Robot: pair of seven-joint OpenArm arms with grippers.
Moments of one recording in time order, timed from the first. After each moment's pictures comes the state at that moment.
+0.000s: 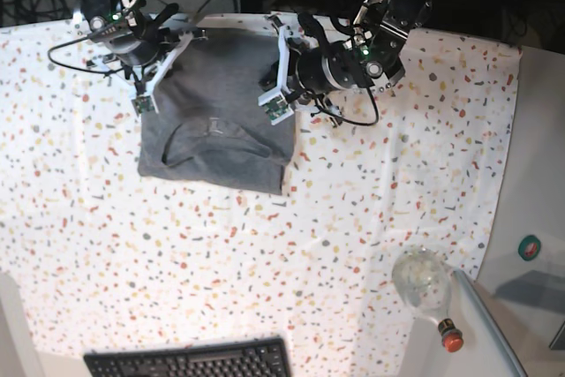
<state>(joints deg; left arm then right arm) 9.8 -11.3 22.4 88.1 -2.5 -36.1 38.0 -24.5 0.5 0.1 95.2 -0.5 12.0 -43.1</state>
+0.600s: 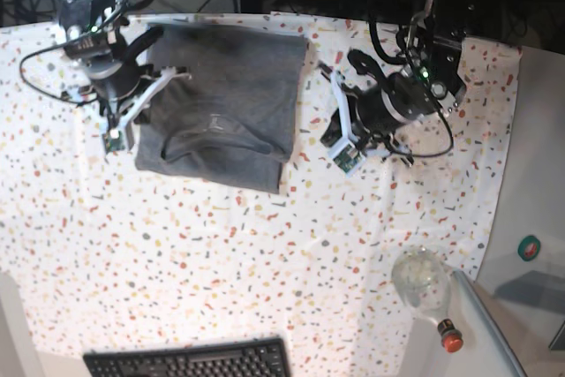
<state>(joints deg) 9.2 -12.6 7.2 97.8 -1.8 -35.9 39.1 -21.3 -1.2 5.4 106.2 -0.8 12.2 -44.8</state>
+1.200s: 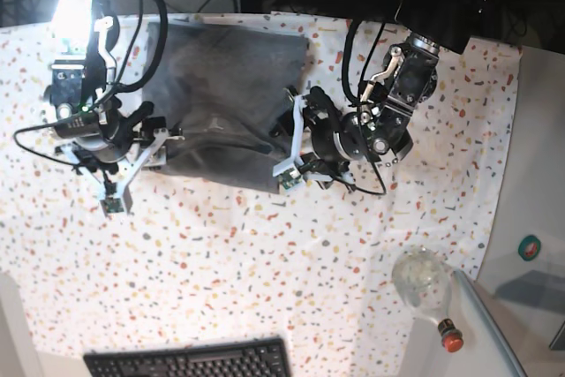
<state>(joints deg) -6.6 -11.7 22.9 76.5 -2.7 -36.1 38.5 -6.2 -1.2 5.9 100.3 -0.8 12.4 -59.7</state>
